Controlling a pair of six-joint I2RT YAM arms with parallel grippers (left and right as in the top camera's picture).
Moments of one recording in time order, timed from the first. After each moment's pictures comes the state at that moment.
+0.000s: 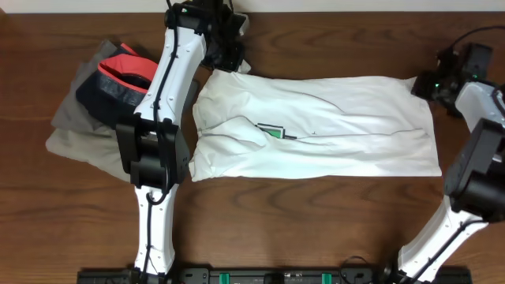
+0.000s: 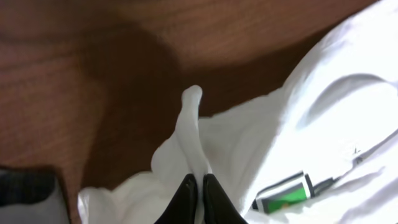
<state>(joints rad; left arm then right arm) -0.23 2.34 2.29 -1.20 0.30 0.13 -0.35 2.10 1.49 -0.43 -0.28 0.07</state>
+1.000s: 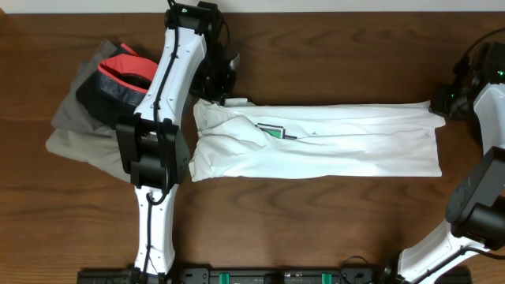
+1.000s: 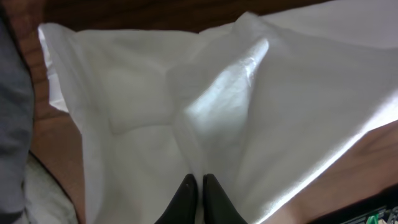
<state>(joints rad) -0.23 2.34 2.28 -1.62 0.21 0.13 -0.37 1.91 1.49 -0.81 0.00 0.01</state>
